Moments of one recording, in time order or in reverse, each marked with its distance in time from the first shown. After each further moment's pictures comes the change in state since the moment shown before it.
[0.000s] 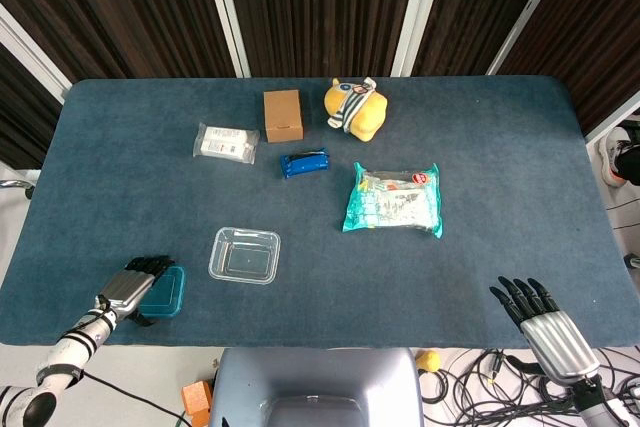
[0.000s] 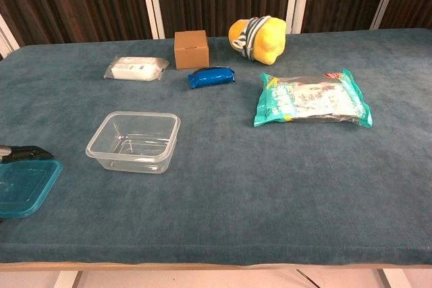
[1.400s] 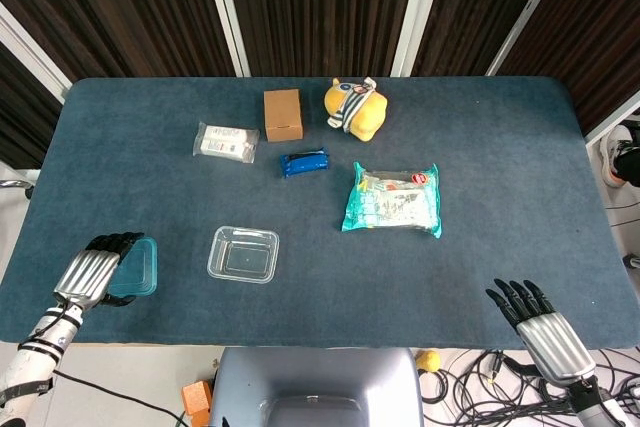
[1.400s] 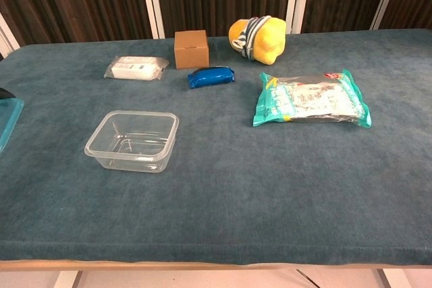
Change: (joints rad) left arm 0.109 0.132 -0.052 -0.125 0.144 0.317 -0.070; right arm 0.003 -0.005 -0.008 0.000 -0.010 -0.007 -0.008
